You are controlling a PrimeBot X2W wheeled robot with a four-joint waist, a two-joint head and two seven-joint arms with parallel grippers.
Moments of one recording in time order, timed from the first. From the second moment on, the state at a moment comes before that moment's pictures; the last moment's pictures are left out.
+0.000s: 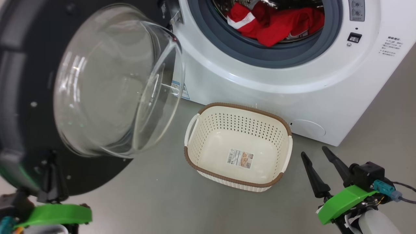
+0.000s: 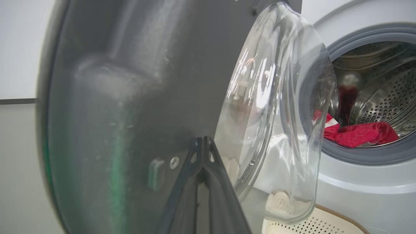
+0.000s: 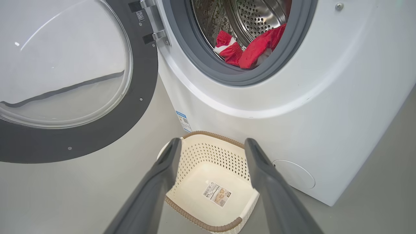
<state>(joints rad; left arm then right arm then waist) -0.14 0.10 0.04 0.19 -0.36 0.00 -0.26 -0.21 -0.25 0.18 0.38 0.36 0.13 -0.25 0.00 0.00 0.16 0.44</state>
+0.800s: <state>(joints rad) -0.42 0.16 0.36 0.53 -0.21 -0.07 -0.26 -0.28 -0.29 0.20 0.38 0.35 0.13 -0.25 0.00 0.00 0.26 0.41</state>
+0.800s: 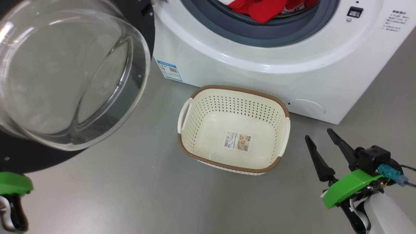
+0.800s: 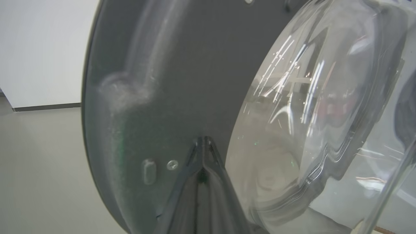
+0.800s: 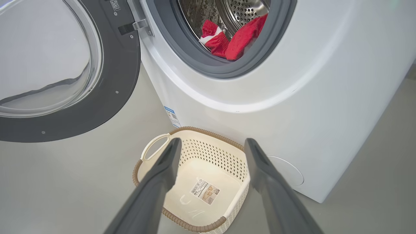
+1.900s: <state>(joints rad) -0.47 0.16 0.48 0.62 -0.13 -0.12 -0.26 -0.30 -0.29 0.21 0.38 0.35 0.13 -0.25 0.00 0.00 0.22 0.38</state>
